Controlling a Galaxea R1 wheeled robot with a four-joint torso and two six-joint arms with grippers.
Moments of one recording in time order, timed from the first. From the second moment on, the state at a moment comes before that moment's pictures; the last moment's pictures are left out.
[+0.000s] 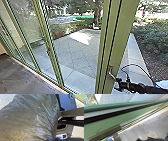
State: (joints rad) left arm 1.50 3.01 -2.67 -0.51 -0.08 0.60; right arm -0.59 2.36 -1.73 -0.09 -0.12 1.47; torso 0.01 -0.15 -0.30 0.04
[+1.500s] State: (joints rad) left arm 1.50 3.00 -2.67 -0.51 -0.08 0.60; right arm -0.51 2.35 -1.72 -0.13 -0.13 1.43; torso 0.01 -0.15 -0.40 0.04
